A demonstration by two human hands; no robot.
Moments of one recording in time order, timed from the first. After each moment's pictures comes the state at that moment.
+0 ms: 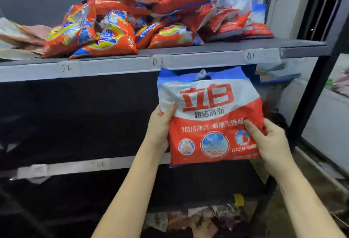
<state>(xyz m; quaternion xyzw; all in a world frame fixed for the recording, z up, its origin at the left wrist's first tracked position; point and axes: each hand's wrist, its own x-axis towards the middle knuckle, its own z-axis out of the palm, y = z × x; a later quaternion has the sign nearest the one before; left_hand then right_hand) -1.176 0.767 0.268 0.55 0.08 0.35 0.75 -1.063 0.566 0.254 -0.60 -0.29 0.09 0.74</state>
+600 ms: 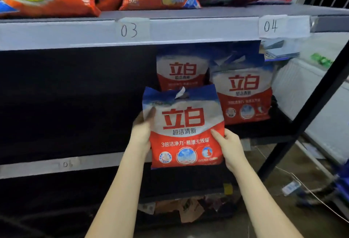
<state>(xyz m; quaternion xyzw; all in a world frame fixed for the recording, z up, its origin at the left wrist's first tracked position) -1.110 0.833 0.176 0.49 0.30 0.34 0.75 -0.989 0.654 0.141 -0.68 -0.17 0.22 0.68</state>
